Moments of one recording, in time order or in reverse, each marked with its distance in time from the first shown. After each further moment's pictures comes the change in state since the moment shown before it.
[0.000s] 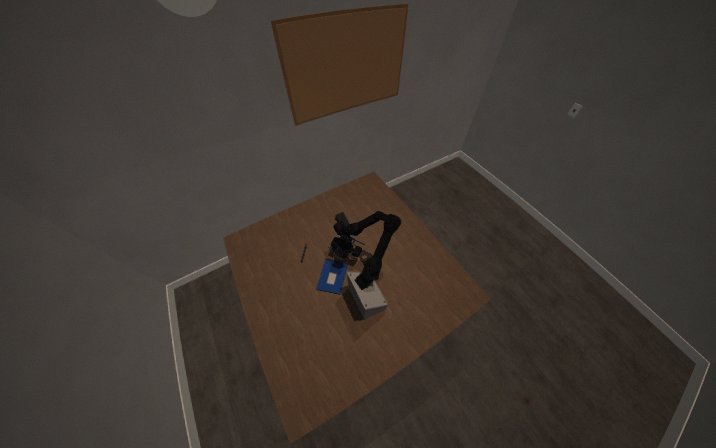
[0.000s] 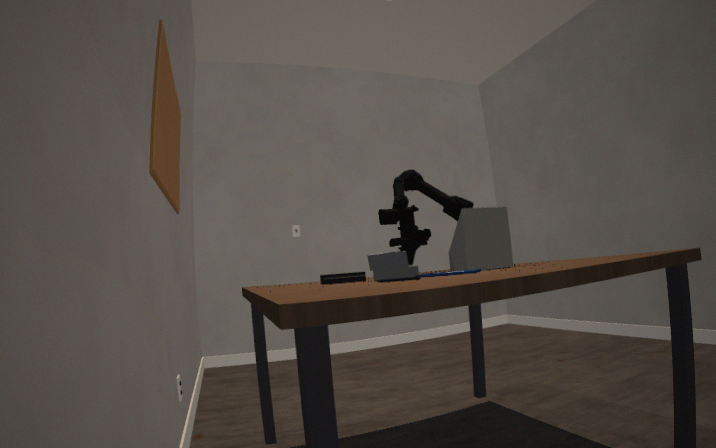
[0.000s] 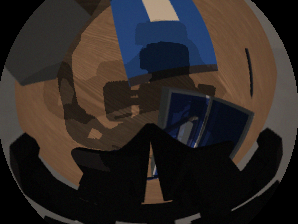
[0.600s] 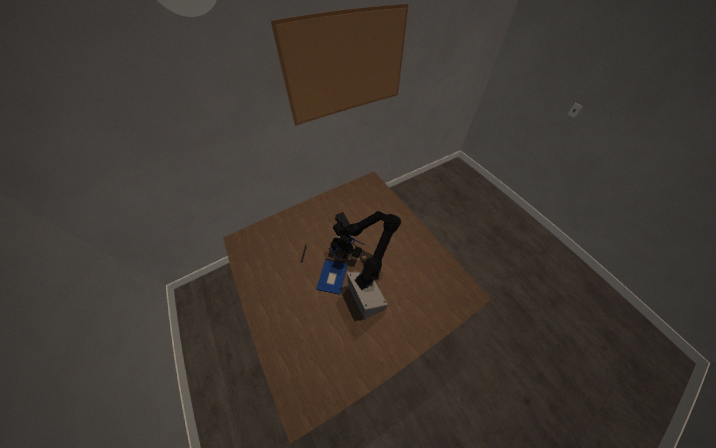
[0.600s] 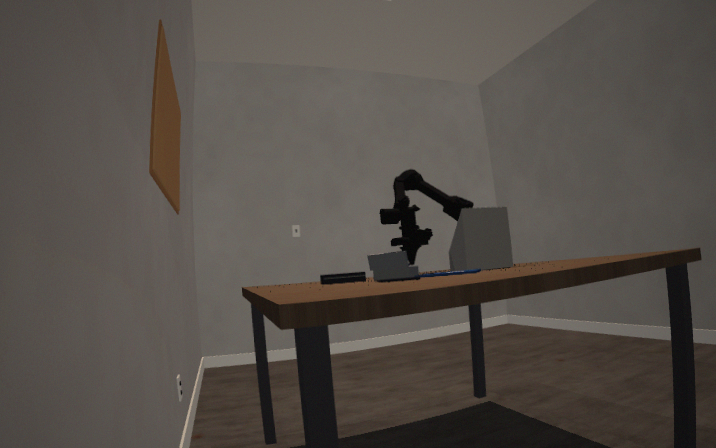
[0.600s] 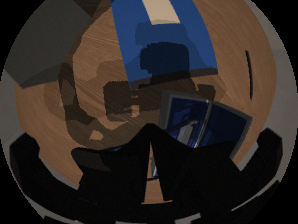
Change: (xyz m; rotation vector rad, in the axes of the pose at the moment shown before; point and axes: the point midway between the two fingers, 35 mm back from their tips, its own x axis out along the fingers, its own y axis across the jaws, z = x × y) arm -0.001 0.001 0.005 -0.004 -0.001 0.000
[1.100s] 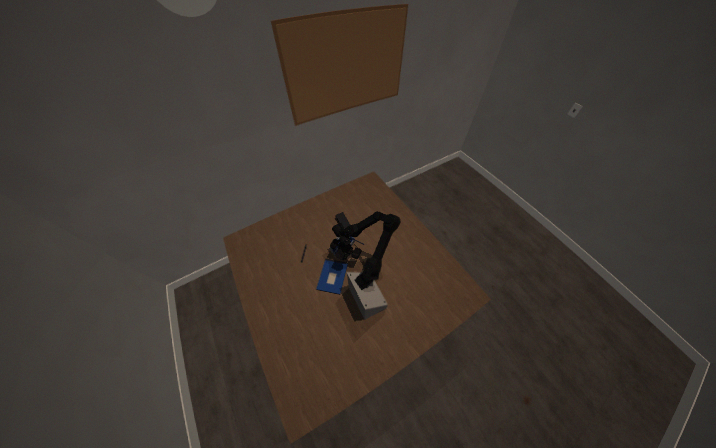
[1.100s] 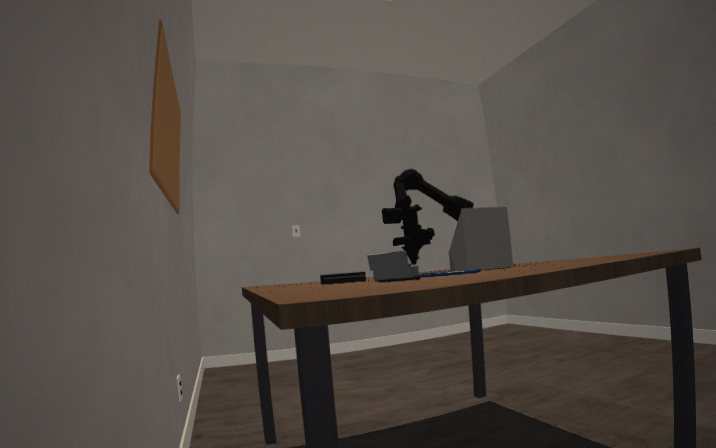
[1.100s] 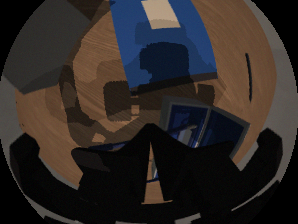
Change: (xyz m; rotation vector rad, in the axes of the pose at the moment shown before) arm -0.001 0.001 0.008 0.005 -0.001 -0.003
